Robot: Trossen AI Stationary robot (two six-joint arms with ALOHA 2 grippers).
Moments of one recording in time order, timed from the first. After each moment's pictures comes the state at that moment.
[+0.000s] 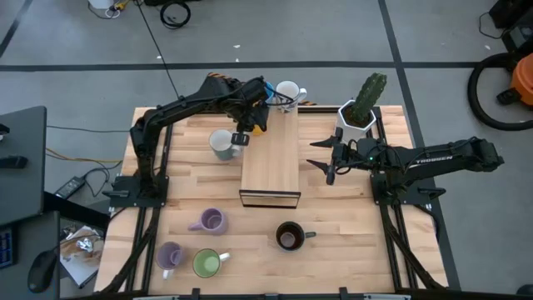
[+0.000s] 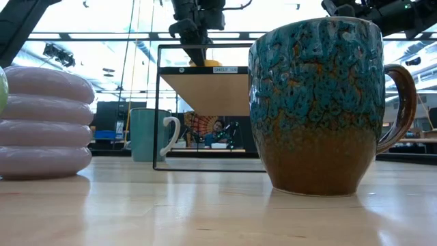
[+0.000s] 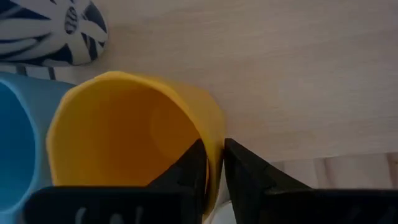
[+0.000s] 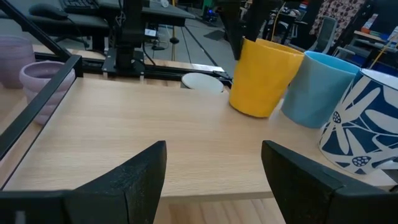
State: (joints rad) left arm 0.39 1.92 2.04 -1.27 -0.06 0.64; right arm -0.05 0.83 0.44 0.21 0.23 -0.18
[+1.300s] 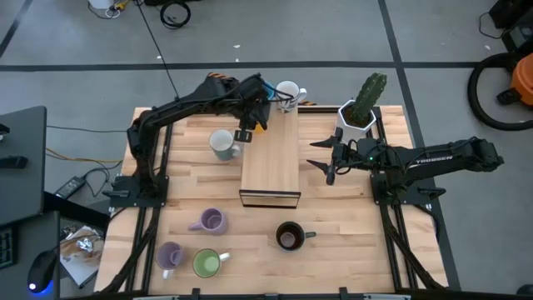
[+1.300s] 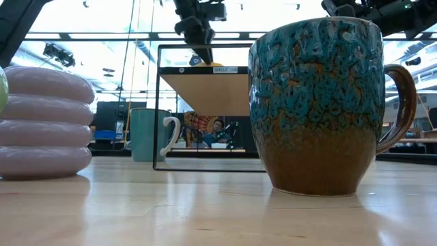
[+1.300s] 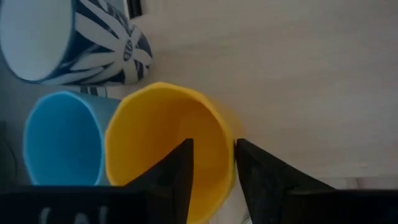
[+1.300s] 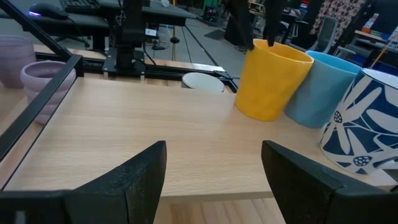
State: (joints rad) left arm 0.37 1.89 2.03 -1.18 -0.13 0.65; right arm -0.05 0.83 0.44 0.21 0.23 -0.17
